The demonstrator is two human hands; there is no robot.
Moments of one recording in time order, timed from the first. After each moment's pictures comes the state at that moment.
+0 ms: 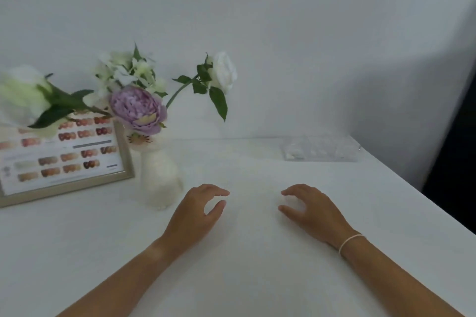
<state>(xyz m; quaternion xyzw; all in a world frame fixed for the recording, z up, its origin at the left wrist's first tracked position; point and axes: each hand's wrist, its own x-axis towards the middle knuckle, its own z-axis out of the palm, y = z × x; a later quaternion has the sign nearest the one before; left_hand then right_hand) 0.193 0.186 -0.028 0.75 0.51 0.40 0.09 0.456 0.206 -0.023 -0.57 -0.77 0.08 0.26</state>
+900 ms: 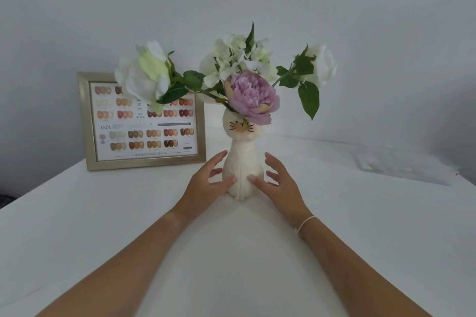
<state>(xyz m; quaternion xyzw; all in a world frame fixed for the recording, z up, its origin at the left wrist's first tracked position) 0.052 0.198 -0.022 0.60 0.53 0.52 0.30 0.233 0.238 -0.021 -0.43 -0.68 0.40 0.44</state>
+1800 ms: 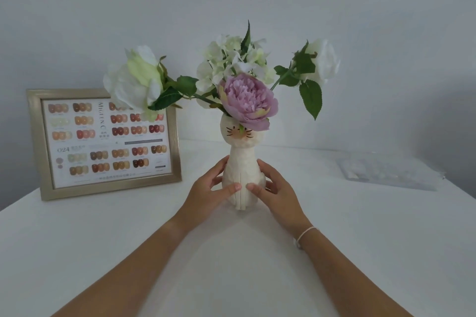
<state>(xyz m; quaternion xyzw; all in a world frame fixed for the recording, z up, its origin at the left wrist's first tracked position) 0.088 0.247 -0.011 0.64 0.47 0.51 0.33 0.261 0.271 -0.016 -0.39 -0.67 0.42 0.47</state>
